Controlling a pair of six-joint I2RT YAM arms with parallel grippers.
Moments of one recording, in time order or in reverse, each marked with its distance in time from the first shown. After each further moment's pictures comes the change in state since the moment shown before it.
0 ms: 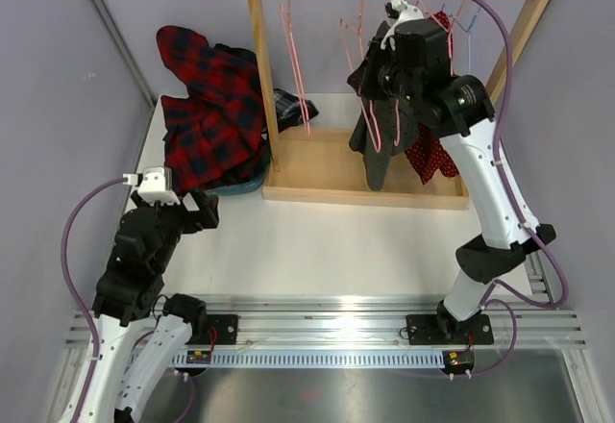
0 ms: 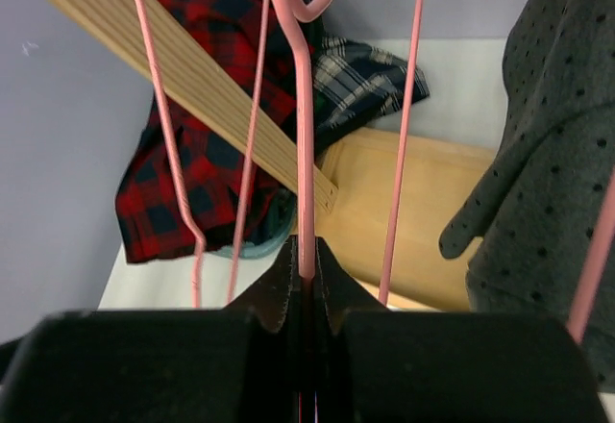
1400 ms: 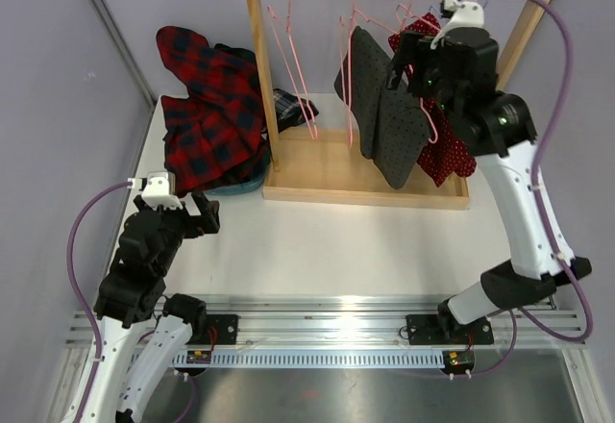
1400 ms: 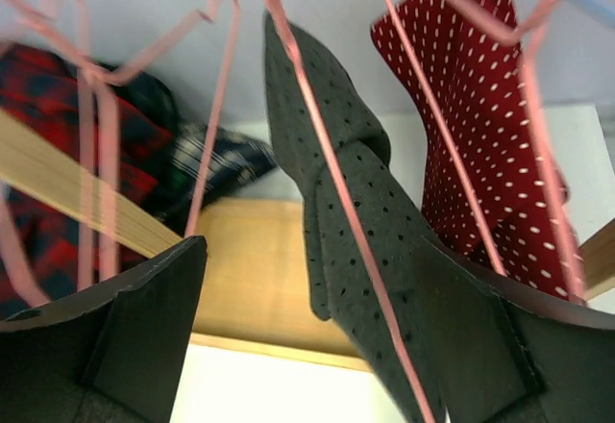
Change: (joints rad) left arm 0.000 -0.038 -0.053 -0.023 0.000 0.009; right arm -0.095 -0.245 -0.196 0.129 0.233 -0.175
